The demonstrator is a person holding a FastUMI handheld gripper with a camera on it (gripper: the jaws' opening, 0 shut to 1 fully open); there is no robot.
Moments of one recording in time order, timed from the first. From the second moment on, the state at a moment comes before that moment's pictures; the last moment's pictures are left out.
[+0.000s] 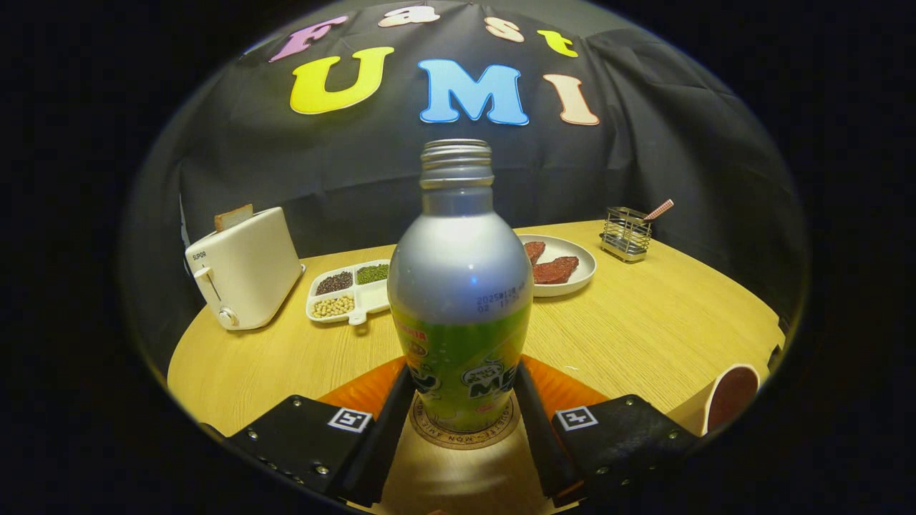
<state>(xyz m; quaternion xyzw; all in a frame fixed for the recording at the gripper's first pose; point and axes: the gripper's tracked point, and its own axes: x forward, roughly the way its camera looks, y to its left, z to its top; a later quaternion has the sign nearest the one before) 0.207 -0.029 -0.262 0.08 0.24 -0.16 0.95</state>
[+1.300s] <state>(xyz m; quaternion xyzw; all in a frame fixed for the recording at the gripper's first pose) 0.122 -0.027 -0.134 0.05 0.14 -0.07 0.99</state>
